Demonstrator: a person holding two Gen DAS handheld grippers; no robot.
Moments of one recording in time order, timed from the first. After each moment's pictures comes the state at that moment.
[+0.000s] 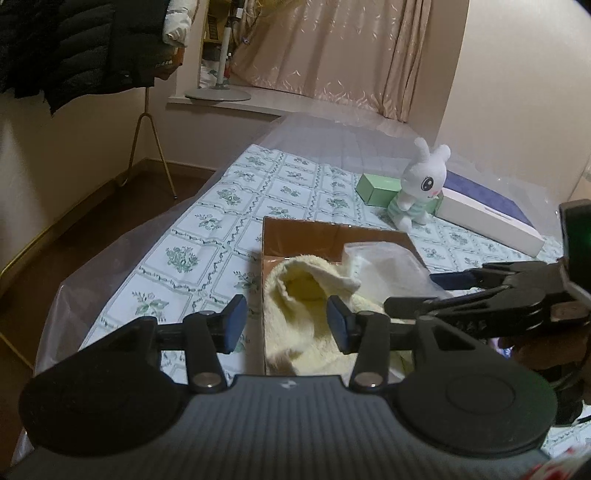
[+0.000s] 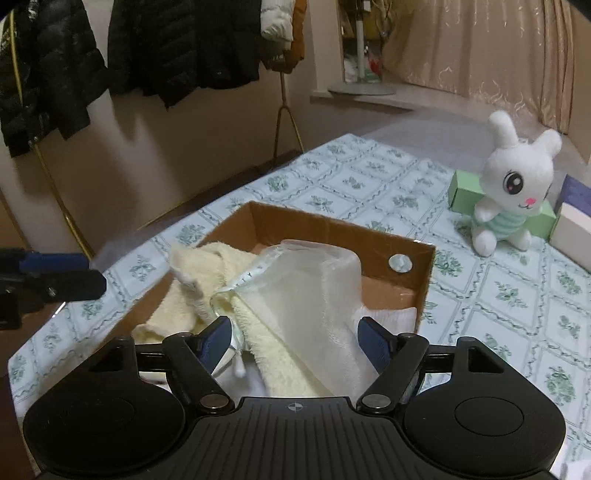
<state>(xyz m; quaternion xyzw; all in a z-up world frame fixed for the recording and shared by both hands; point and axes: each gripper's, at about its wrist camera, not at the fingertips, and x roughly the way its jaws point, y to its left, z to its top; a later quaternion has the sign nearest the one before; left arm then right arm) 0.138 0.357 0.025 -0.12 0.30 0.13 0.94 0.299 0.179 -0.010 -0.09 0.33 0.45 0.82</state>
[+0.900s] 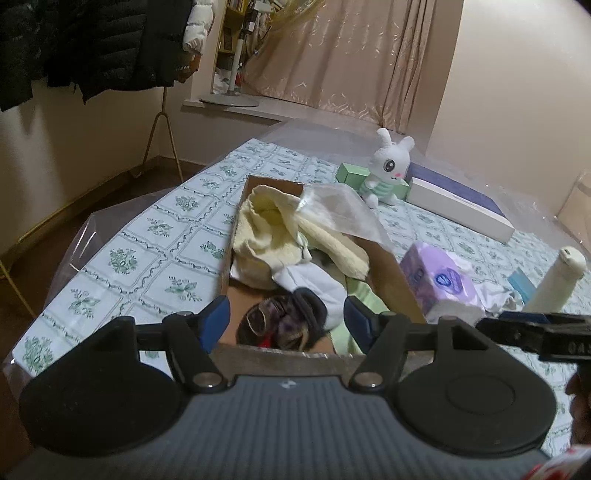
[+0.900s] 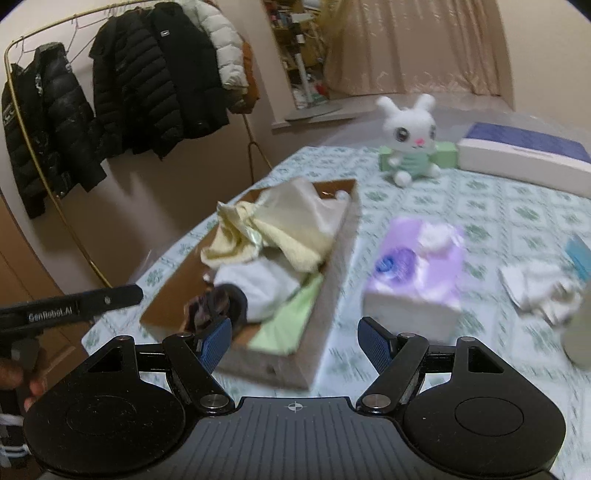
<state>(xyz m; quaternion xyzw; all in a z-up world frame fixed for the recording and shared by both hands) 0.012 0.253 0.023 -0.13 0.28 0.15 0.94 0.139 -0.004 0.009 0.04 0.33 0.40 0.85</state>
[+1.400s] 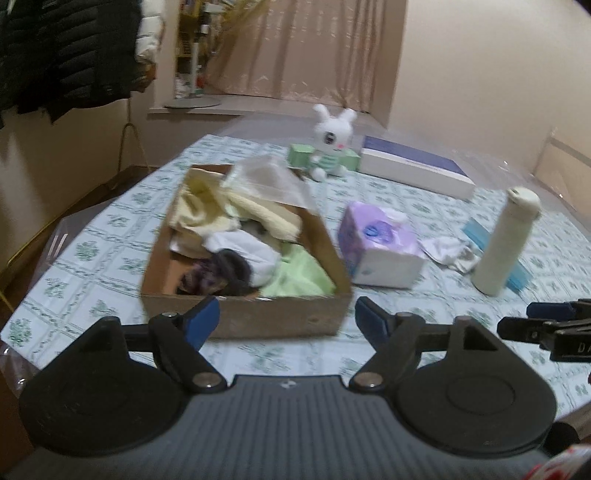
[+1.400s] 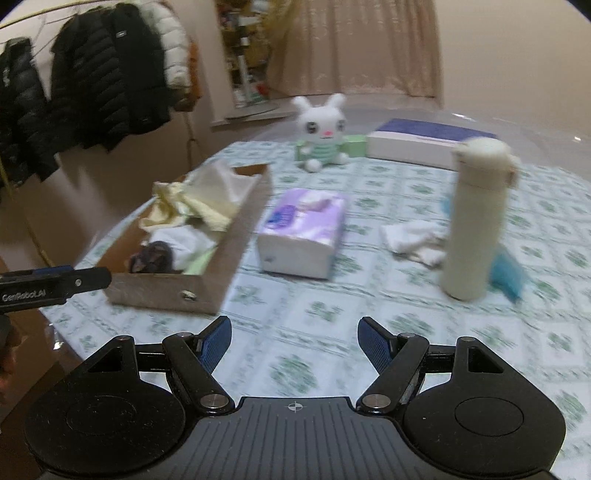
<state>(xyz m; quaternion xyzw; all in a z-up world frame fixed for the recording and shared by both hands) -0.003 0.157 0.022 -0.08 0.30 0.10 0.95 0.083 -0.111 0.006 0.01 0.34 0.30 0.89</state>
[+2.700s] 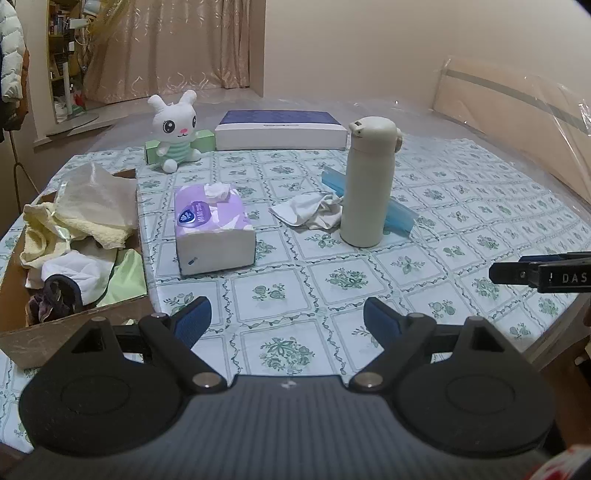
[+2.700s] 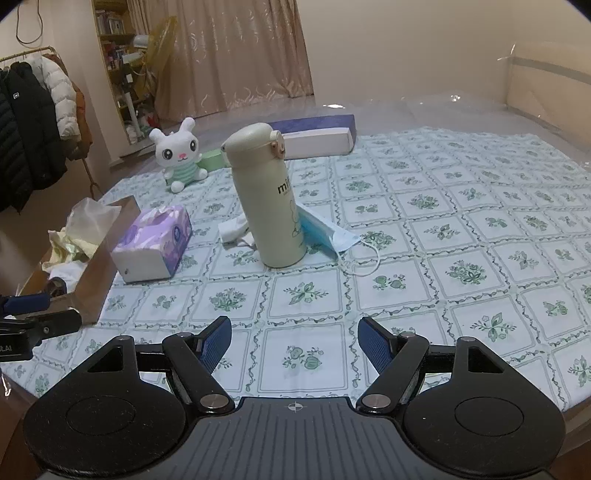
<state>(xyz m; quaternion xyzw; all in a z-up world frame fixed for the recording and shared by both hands) 0.041 0.025 0.008 0.00 0.33 -0.06 0.94 0.076 -0.265 -0.002 0.08 0.35 0.16 0.92</state>
